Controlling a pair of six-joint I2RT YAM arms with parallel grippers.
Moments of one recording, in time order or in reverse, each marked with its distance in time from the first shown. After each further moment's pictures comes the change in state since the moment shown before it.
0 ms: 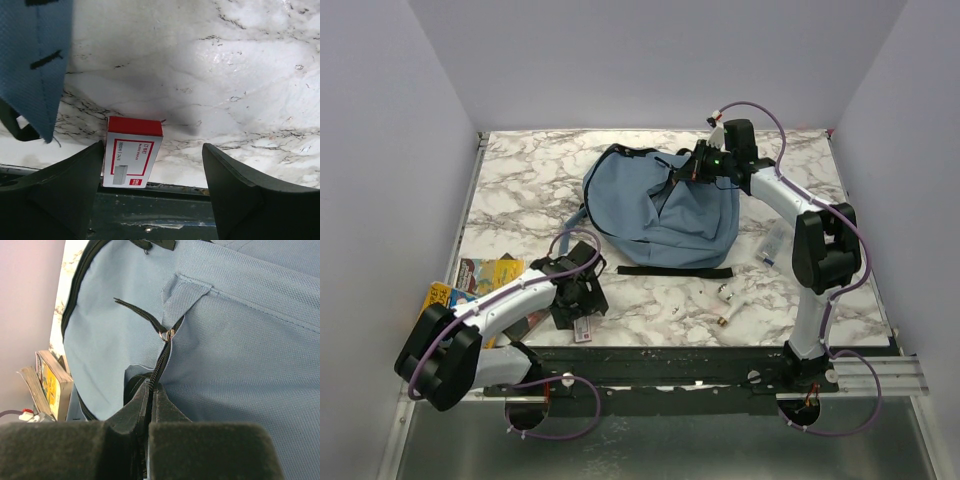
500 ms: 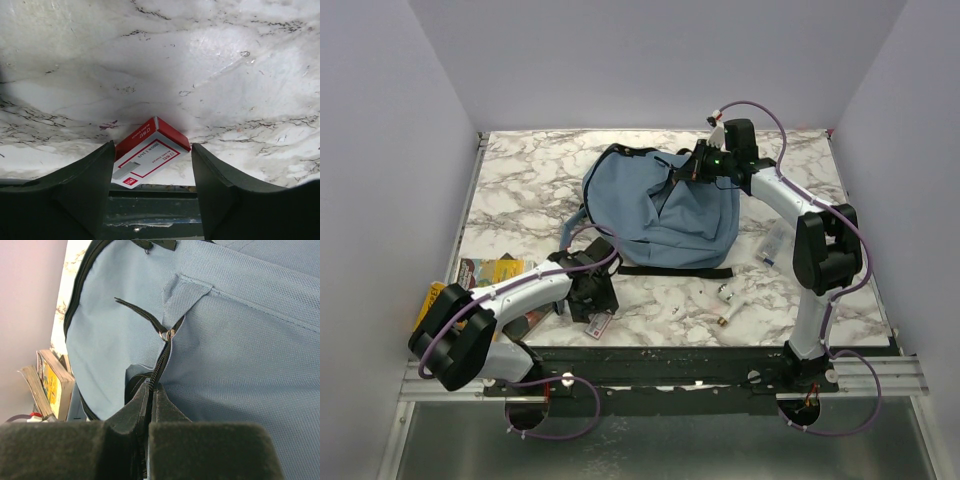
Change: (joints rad) left arm -0.084 0.114 0.090 0.047 0.019 0.006; right arm 0.002 -0.013 -0.006 0.001 0.000 0.000
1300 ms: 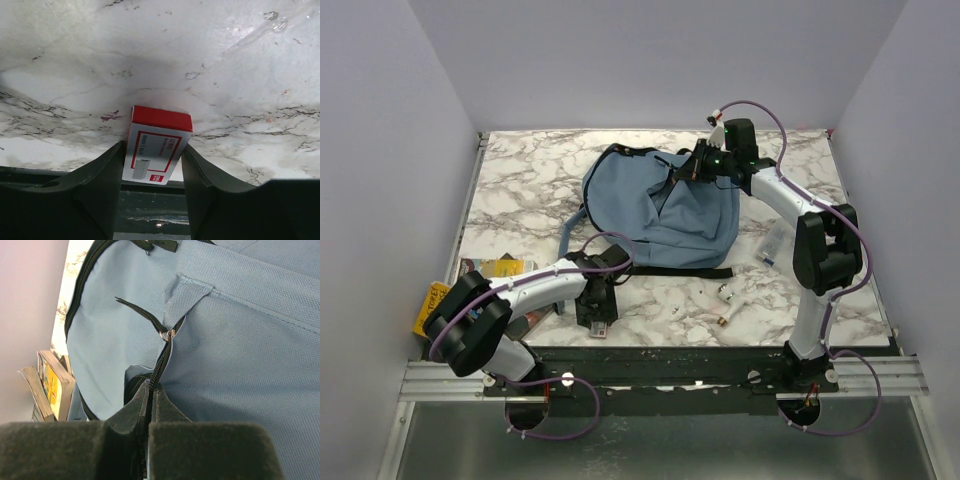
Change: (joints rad) left arm -0.099 0.099 0.034 -0.064 -0.028 0.054; right arm 0.000 -0.001 0.000 0.006 0.000 0.000
